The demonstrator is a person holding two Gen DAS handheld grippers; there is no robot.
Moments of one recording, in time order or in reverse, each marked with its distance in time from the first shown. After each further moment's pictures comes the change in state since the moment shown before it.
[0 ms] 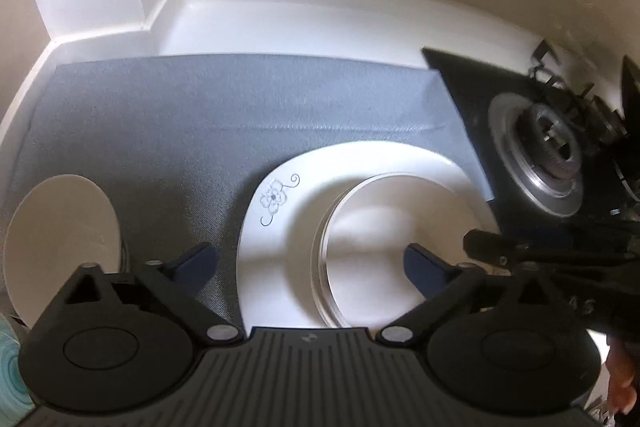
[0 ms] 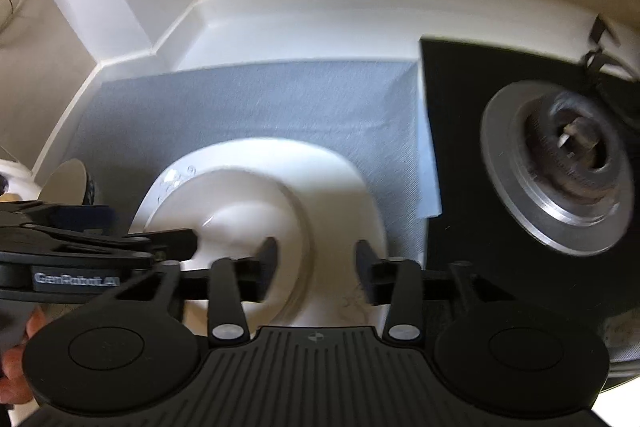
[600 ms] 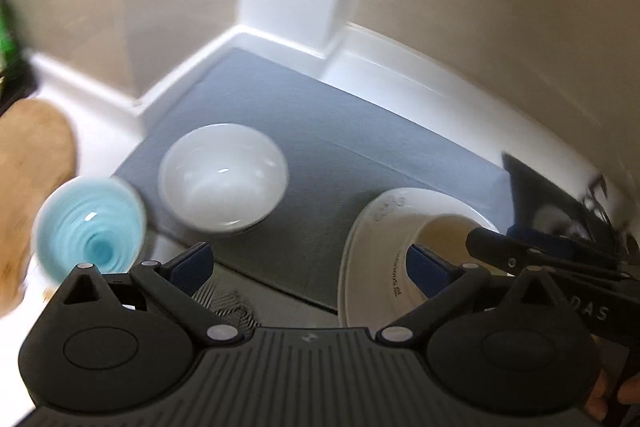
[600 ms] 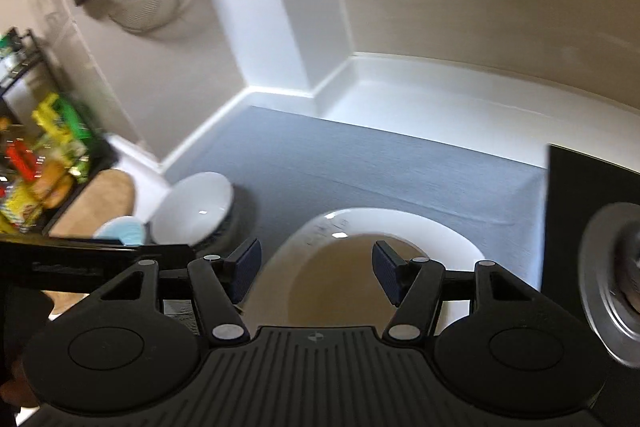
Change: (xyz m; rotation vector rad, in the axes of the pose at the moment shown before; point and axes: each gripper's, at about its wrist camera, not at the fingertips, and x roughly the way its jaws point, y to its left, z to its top) left arm -0.106 0.032 -0.061 -0.414 -0.169 0.216; right arm -0.038 0.037 0.015 -0.263 -0.132 0.348
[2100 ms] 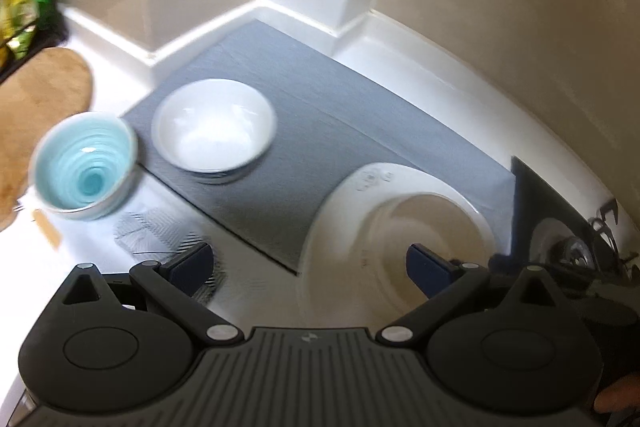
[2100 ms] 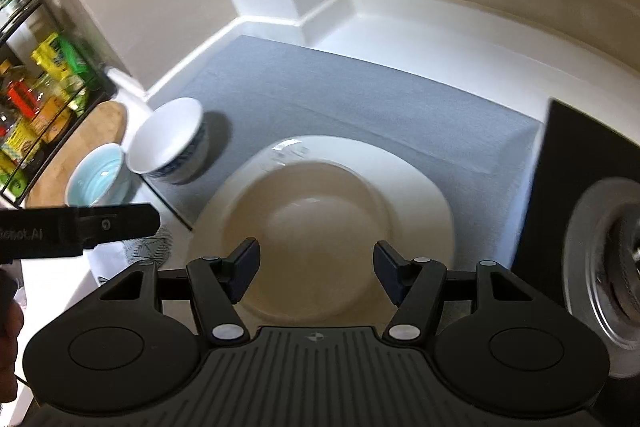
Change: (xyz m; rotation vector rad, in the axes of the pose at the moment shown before) left arm -0.002 -0.033 -0.025 -0.128 0.025 0.071; right arm 0.012 -0.035 -0.010 -0.070 0.201 0.029
